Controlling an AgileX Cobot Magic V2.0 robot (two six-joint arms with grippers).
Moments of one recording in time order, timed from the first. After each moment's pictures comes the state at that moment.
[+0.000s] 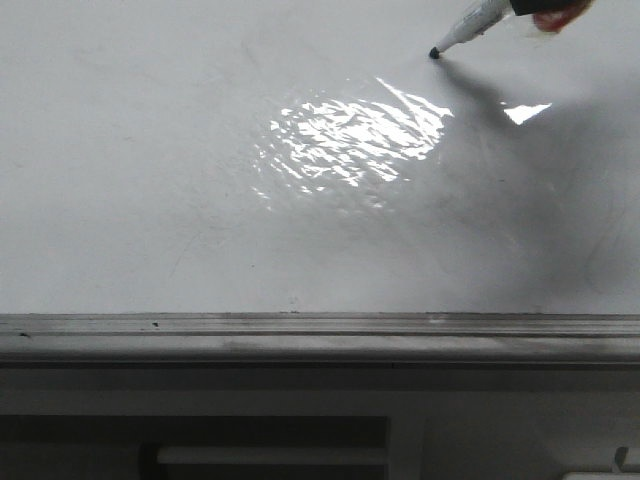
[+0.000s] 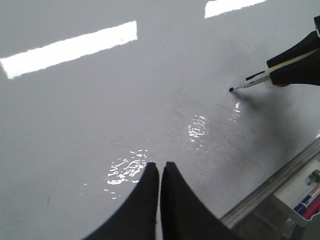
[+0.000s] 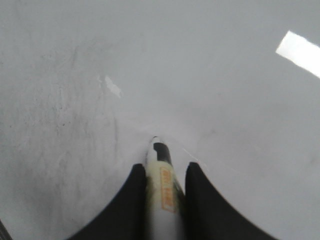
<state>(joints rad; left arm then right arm) -0.51 0.40 -0.67 -0.32 0.58 0.38 0.45 0.93 -0.67 -0.16 0.16 -0.21</state>
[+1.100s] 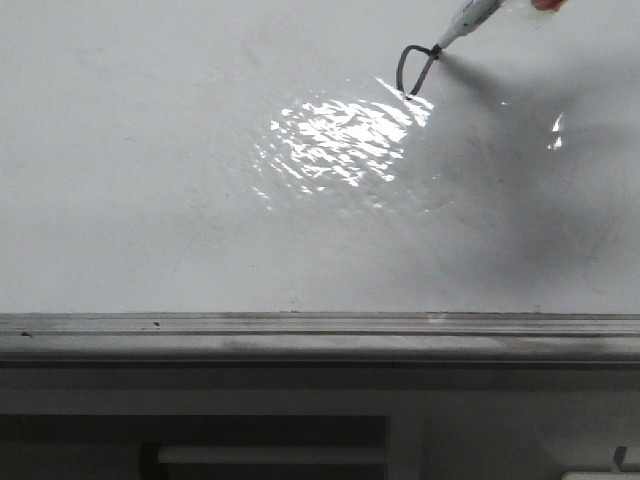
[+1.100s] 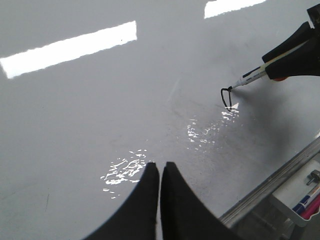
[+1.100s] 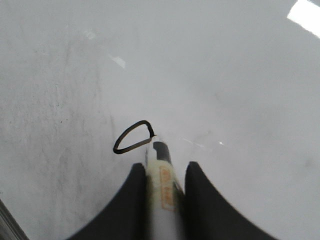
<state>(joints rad) -0.51 0.40 -0.67 -0.32 0.58 0.38 0.46 1.00 -0.82 -0.14 0.39 -0.21</state>
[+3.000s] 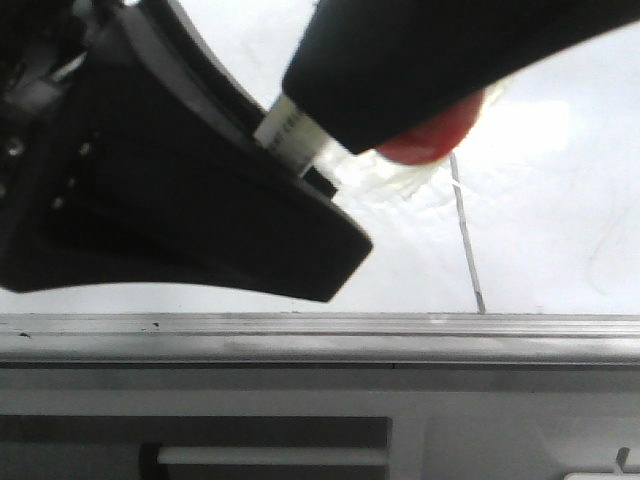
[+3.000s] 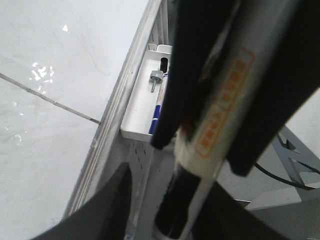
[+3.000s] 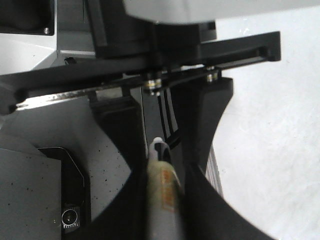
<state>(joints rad) -0.95 1.14 -0.68 -1.09 0.44 1.40 1.02 1.01 -0.88 0.01 0.63 -0.42</state>
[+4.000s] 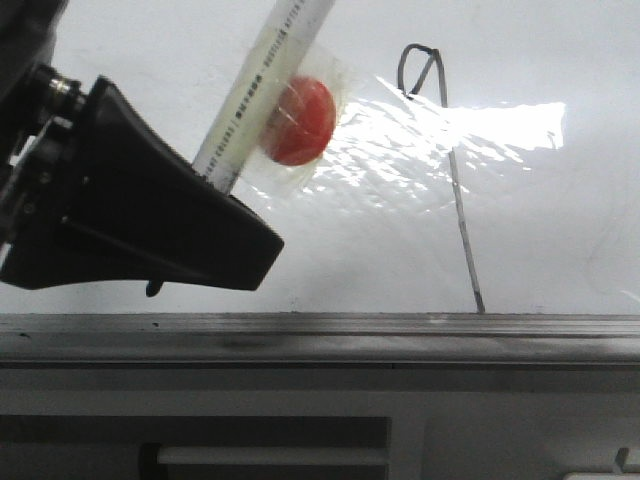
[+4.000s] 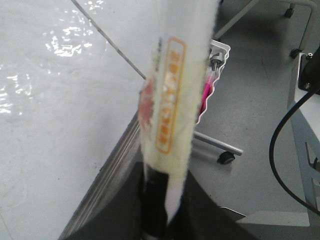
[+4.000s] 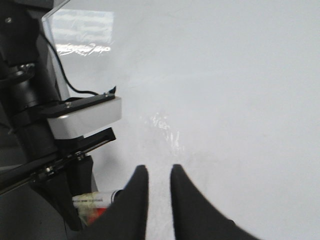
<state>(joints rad) -0.85 1.14 -0.60 -1.23 0.39 1.40 0.82 0.75 -0.94 -0.02 0.50 -0.40</state>
